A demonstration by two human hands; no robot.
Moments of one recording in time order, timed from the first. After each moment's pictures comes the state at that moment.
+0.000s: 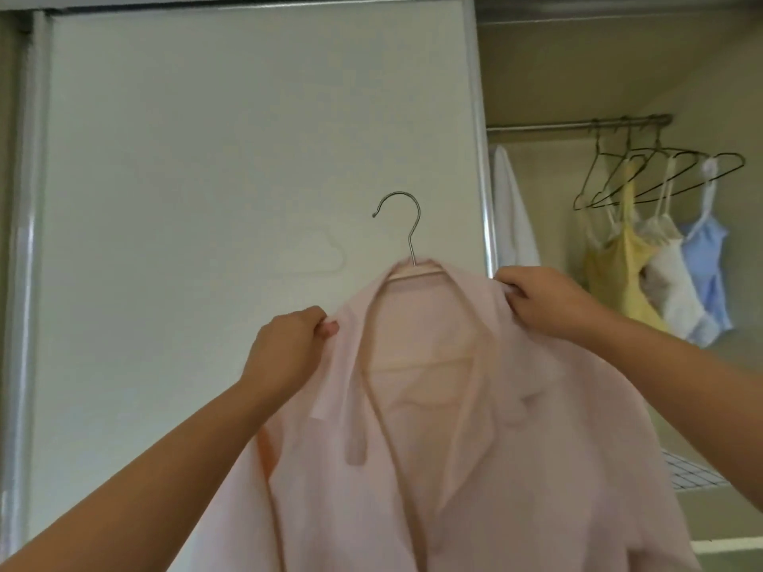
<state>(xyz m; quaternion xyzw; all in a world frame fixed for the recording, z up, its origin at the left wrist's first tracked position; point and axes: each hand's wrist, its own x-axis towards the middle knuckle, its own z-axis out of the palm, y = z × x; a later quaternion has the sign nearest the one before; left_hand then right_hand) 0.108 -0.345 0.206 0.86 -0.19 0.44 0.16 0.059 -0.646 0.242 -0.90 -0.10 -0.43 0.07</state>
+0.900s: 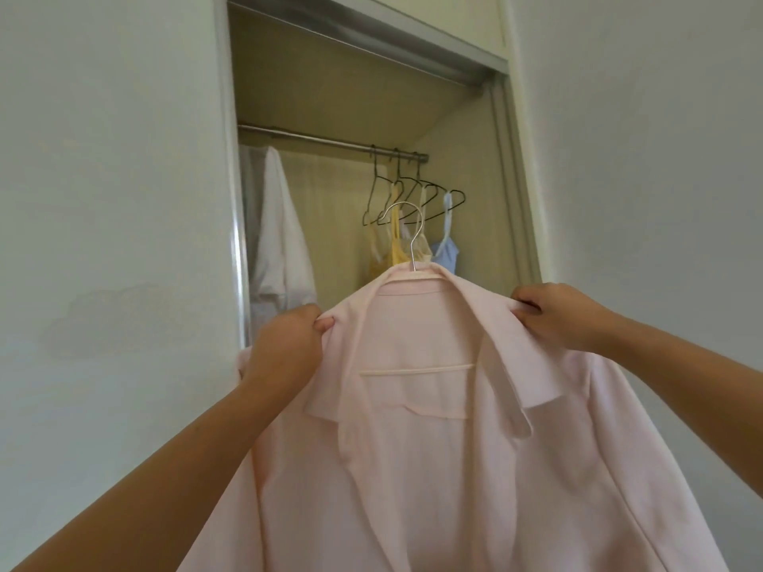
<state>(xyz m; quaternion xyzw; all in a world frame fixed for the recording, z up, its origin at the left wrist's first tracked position) 0.107 -0.645 0.205 0.78 -0.38 0.42 0.26 -0.100 -0.875 0.214 -0.90 0.20 -0.38 0.04</state>
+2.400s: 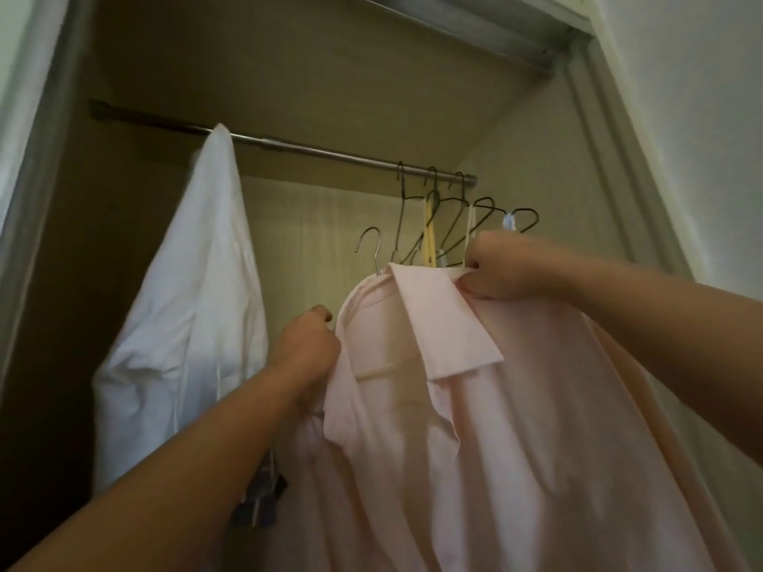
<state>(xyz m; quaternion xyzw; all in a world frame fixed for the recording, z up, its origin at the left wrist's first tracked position) 0.335 -0.849 0.299 0.82 -0.27 0.37 0.34 0.149 -0.988 0.352 -0.91 0.16 -0.37 -0.11</state>
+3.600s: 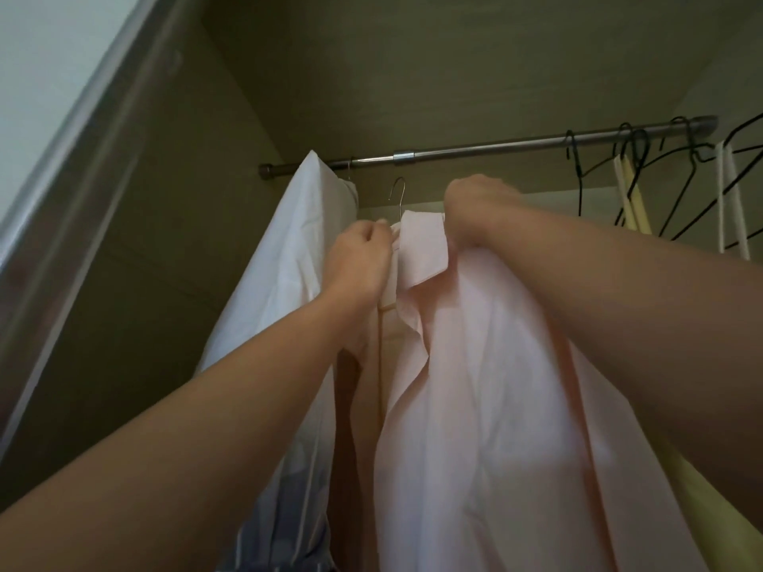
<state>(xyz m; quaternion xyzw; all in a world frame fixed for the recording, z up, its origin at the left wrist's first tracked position) 0.373 -0.817 0.390 0.66 -0.23 0.51 0.51 0.331 -0.932 0.447 -0.84 0.00 -0.55 0.00</state>
